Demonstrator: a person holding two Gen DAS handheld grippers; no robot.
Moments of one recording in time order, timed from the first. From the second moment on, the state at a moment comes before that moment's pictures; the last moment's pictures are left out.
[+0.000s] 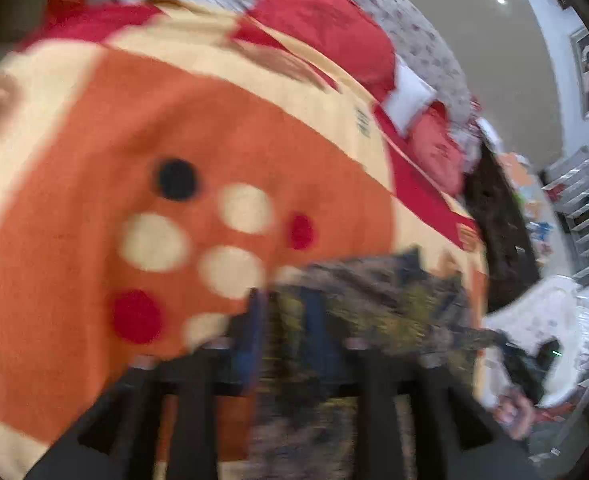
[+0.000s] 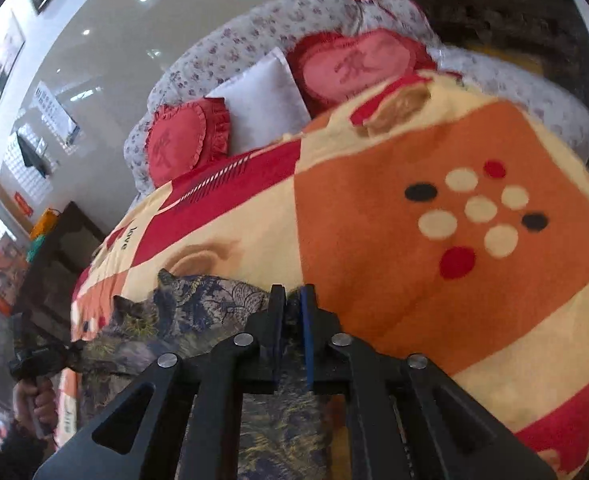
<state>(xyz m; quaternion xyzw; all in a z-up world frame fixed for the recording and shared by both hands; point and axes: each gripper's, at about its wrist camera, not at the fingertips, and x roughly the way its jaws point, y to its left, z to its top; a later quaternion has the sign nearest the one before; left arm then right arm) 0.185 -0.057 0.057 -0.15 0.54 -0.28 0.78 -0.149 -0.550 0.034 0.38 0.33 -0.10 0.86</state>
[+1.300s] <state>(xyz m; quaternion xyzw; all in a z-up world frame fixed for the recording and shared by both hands) 0.117 -0.182 0.051 0.06 0.41 -0.20 0.89 -0.088 -0.482 0.044 0.23 0.37 -0.18 0.88</state>
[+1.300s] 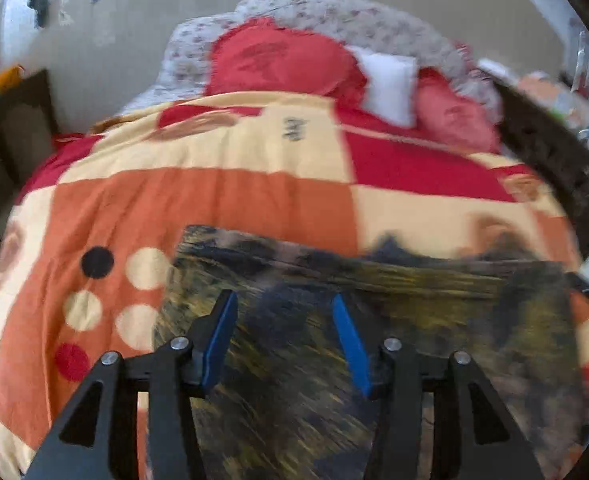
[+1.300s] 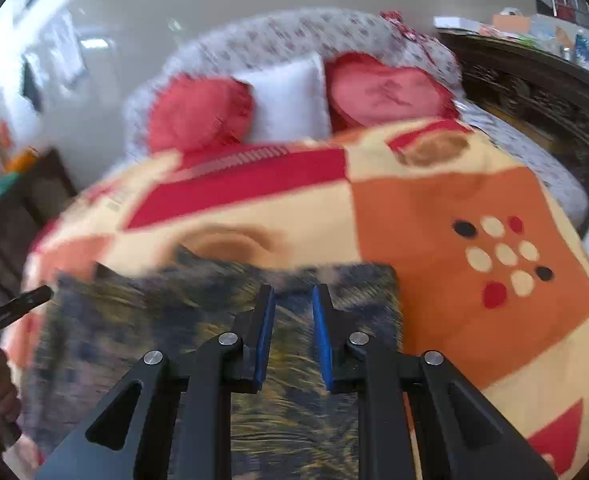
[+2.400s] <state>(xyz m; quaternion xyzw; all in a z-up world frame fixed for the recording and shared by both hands) 0.015 -0.136 0.082 0.02 0.41 -0.26 0.88 -0.124 -0.417 0.074 0.19 0.39 -0.12 0.89</state>
